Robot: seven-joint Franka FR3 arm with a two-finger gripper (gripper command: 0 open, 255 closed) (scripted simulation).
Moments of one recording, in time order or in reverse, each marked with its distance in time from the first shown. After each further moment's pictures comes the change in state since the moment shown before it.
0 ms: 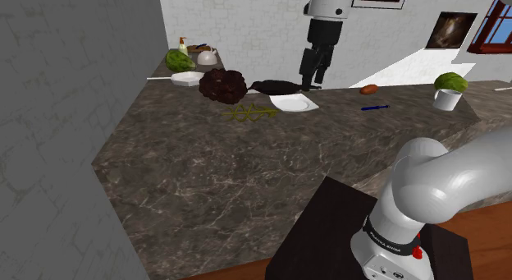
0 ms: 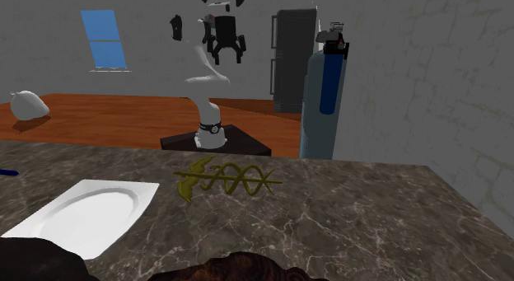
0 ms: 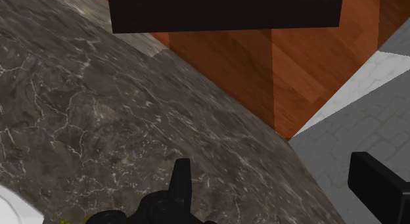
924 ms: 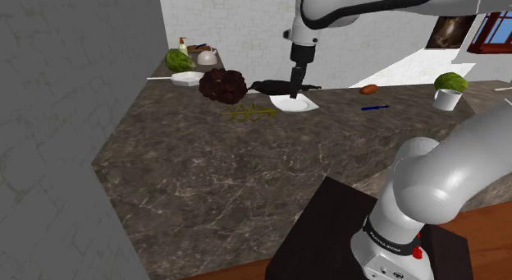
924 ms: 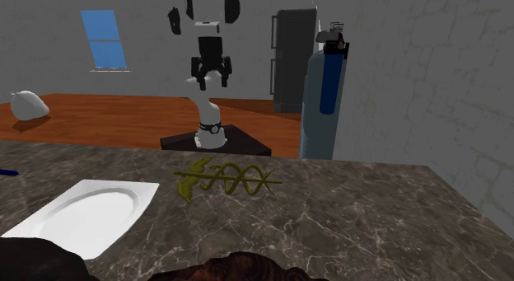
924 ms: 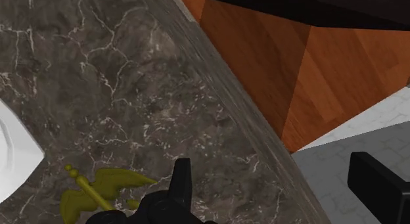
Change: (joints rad) arm 0.038 0.282 -0.225 0.029 -0.115 0.268 -0.414
